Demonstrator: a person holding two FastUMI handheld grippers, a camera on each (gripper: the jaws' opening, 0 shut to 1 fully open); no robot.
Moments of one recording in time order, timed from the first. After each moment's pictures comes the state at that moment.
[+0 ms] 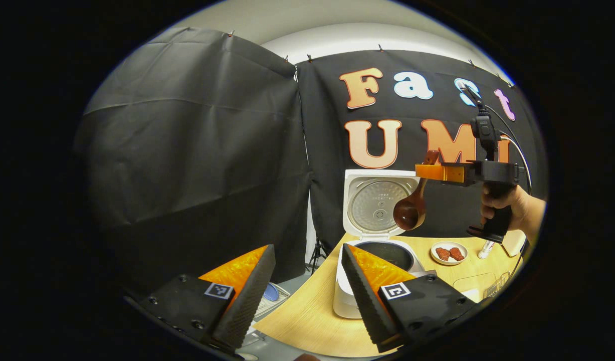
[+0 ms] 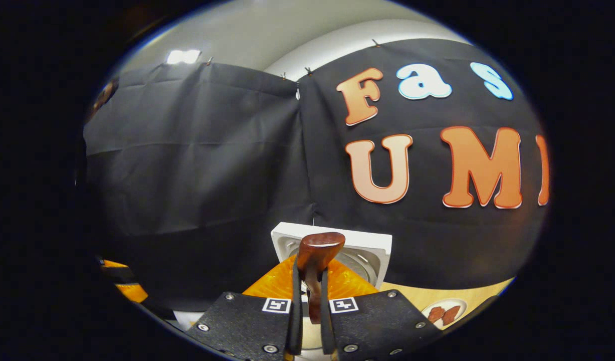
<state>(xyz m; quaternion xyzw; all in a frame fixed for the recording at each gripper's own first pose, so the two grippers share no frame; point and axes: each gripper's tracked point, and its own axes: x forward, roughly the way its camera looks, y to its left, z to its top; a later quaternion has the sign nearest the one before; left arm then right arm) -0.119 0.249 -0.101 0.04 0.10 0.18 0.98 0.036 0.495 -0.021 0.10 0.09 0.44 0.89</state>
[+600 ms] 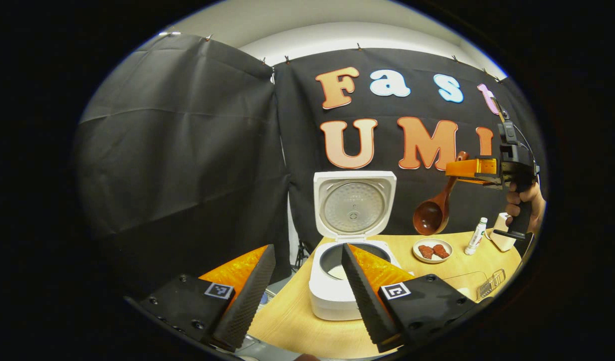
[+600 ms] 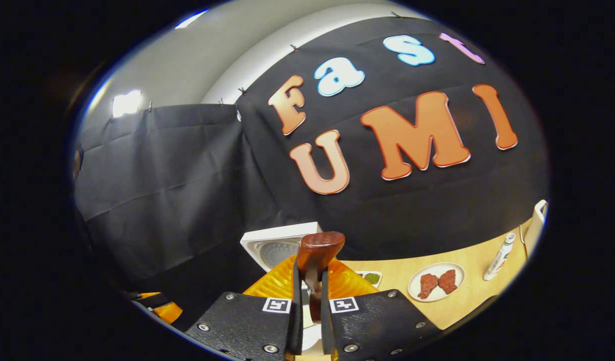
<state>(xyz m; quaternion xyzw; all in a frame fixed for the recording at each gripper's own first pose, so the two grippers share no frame) -0.092 0.188 -0.097 0.06 0.11 0.12 0.99 0.050 0.339 -0.034 0.22 0.15 0.33 0.90</state>
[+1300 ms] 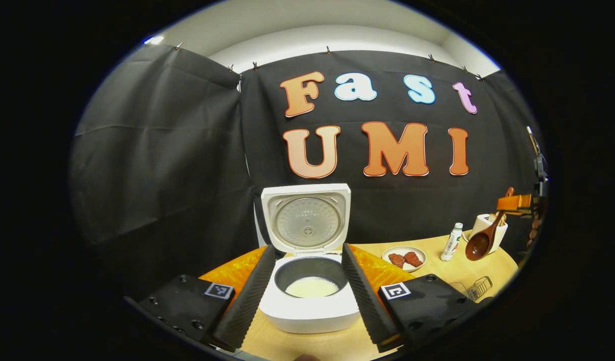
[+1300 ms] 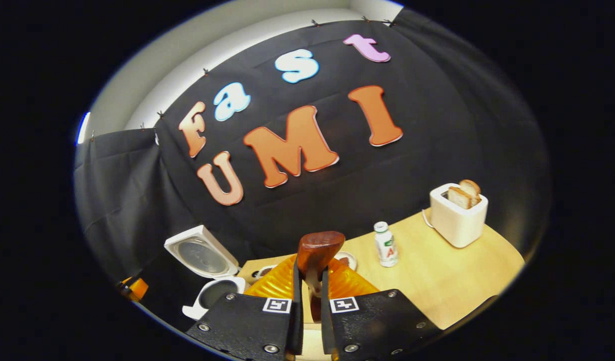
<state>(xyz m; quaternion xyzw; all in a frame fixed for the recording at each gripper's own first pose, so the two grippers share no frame) -0.040 0.093 -0.087 0.07 0.09 0.05 0.99 0.030 0.082 -0.128 0.23 0.21 0.10 0.95</state>
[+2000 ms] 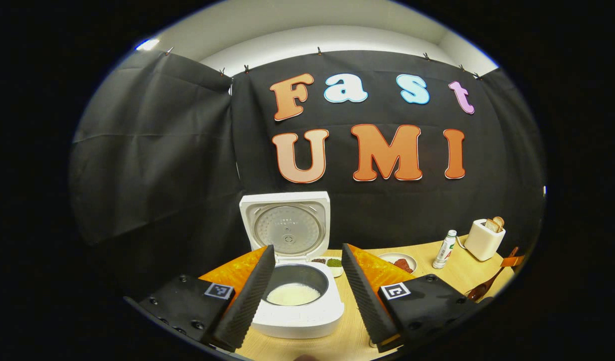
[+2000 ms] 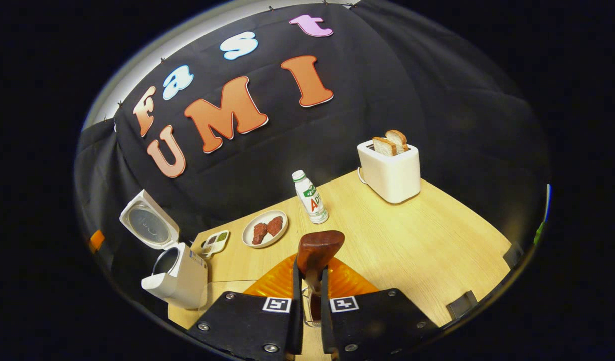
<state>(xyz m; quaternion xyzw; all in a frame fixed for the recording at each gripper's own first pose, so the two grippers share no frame) -0.022 0.048 -0.078 0.07 0.08 0.06 0.99 -0.037 -0.005 -0.261 0.22 0.31 0.02 0.93</state>
